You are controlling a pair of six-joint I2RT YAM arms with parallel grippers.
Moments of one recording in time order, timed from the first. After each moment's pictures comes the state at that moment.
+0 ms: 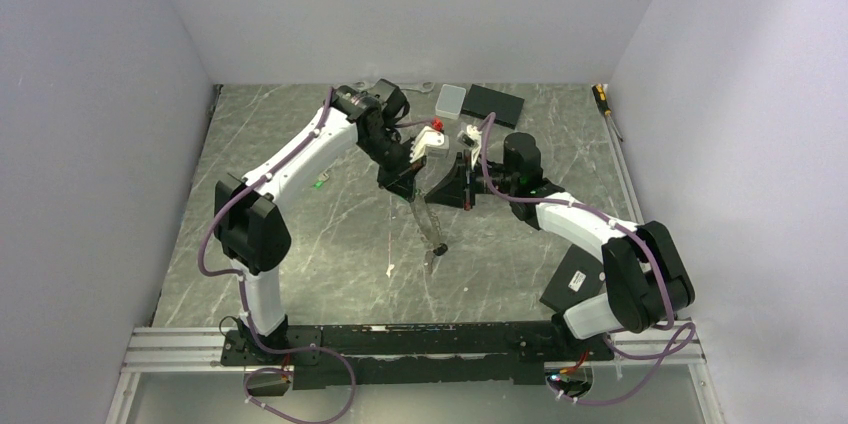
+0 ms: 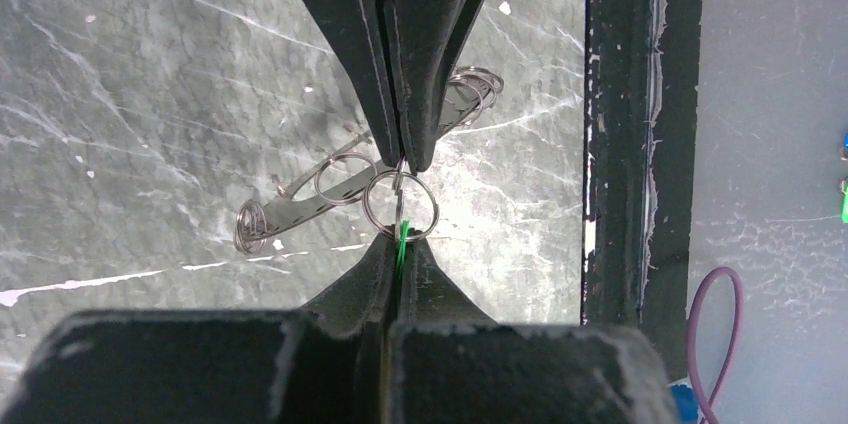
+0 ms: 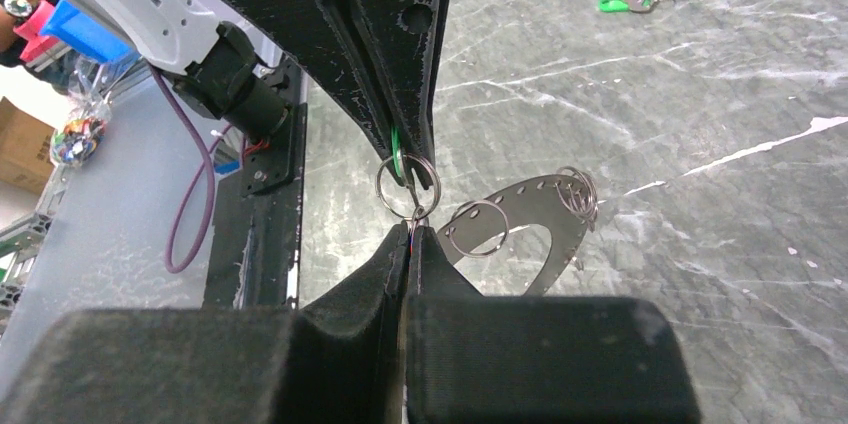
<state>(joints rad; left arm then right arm) -0.59 1.88 1.85 -1.28 0.74 0.81 0.43 1.43 0.76 0.42 -1.06 0.21</state>
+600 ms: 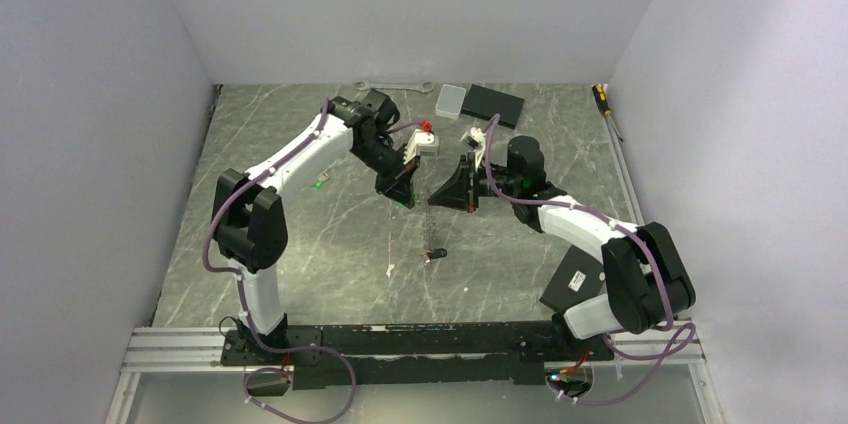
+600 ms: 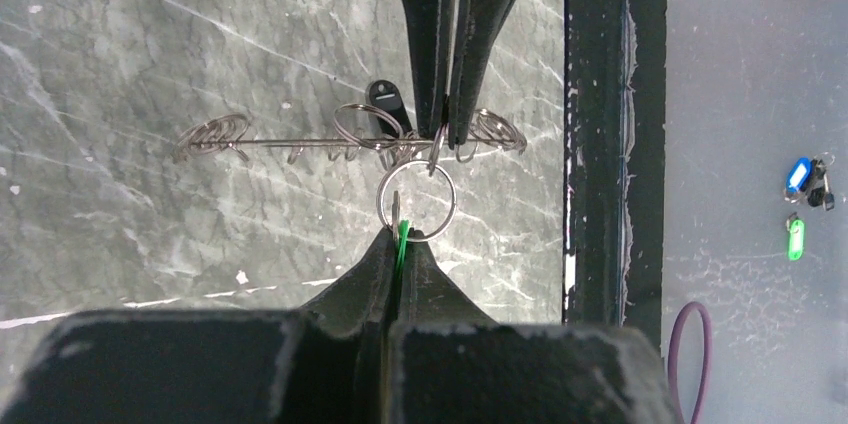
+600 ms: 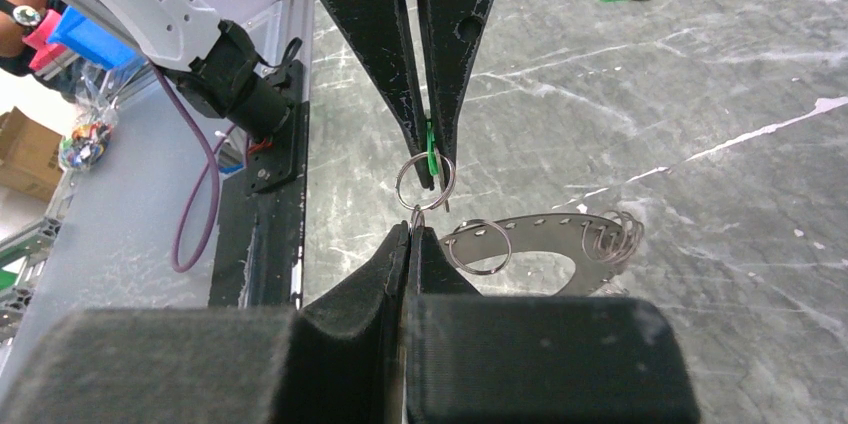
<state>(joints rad) -0.53 1.87 1.68 -1.15 0.87 0.76 0.40 1.42 0.72 0.46 -1.08 0.25</state>
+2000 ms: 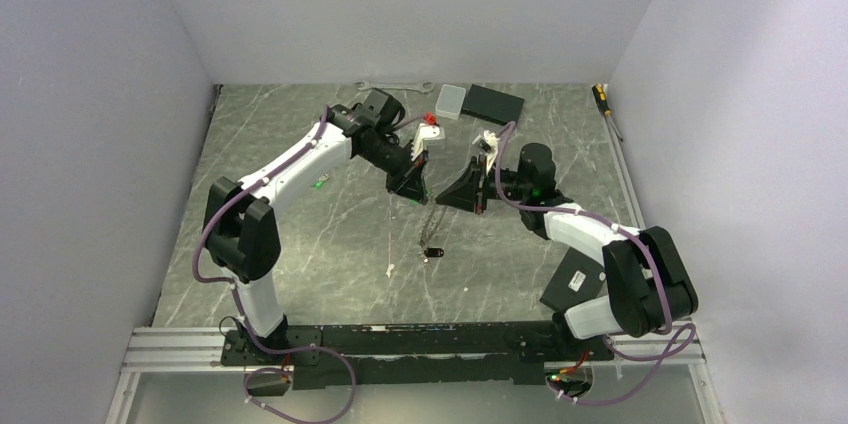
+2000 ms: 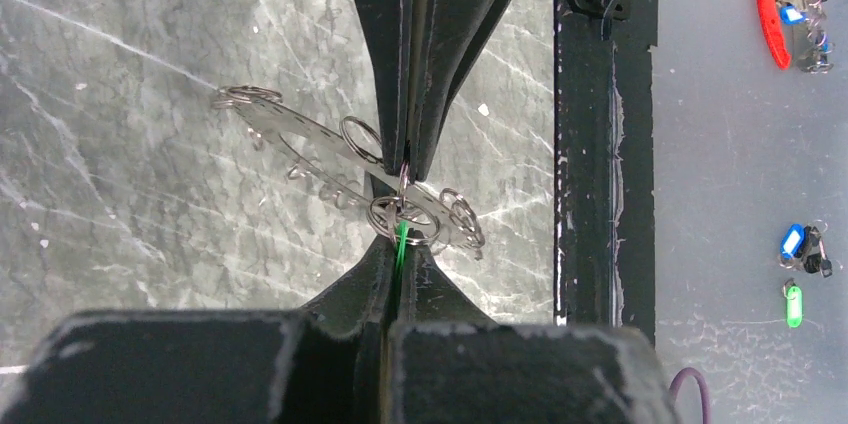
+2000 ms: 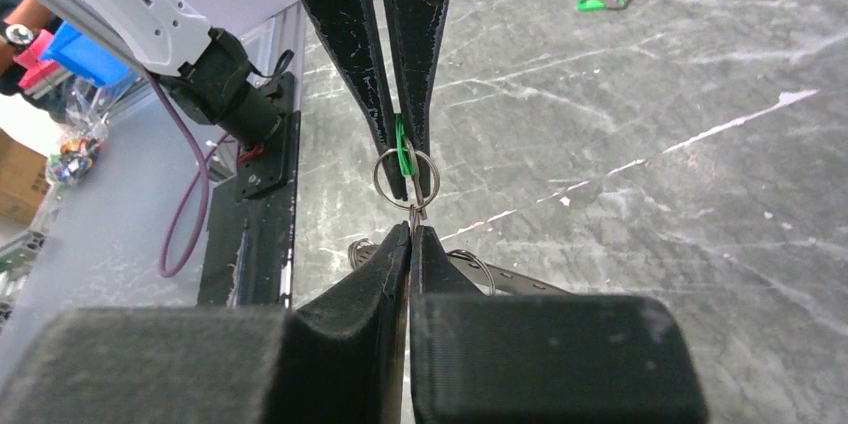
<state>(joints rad) -0.57 1.80 1.61 -0.92 0.91 0.56 0.35 1.40 0.64 0.60 -1.10 0.28</state>
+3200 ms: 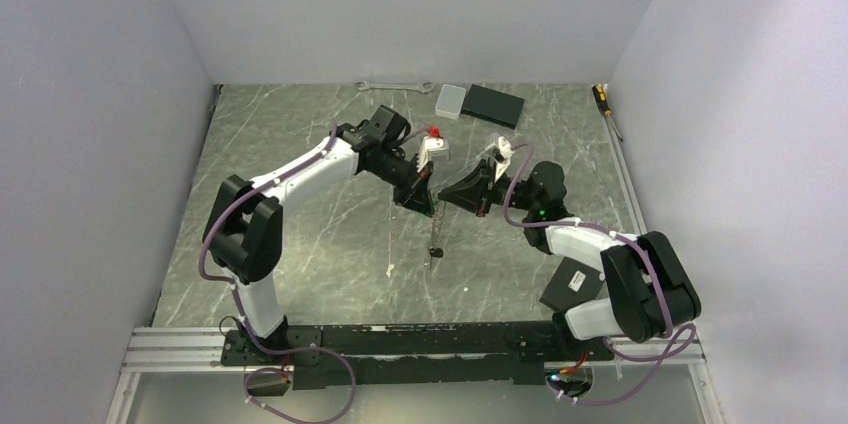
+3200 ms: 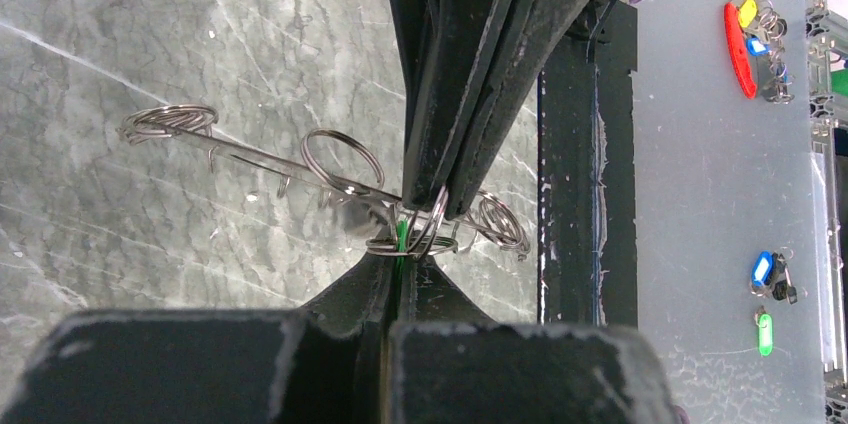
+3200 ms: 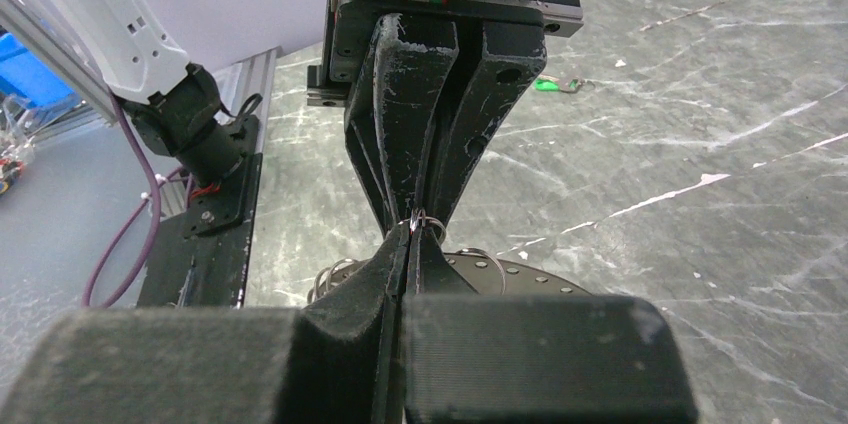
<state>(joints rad) -0.61 1.80 1.45 -0.71 0.95 0.43 0.35 1.38 0.50 1.00 -1.02 0.37</state>
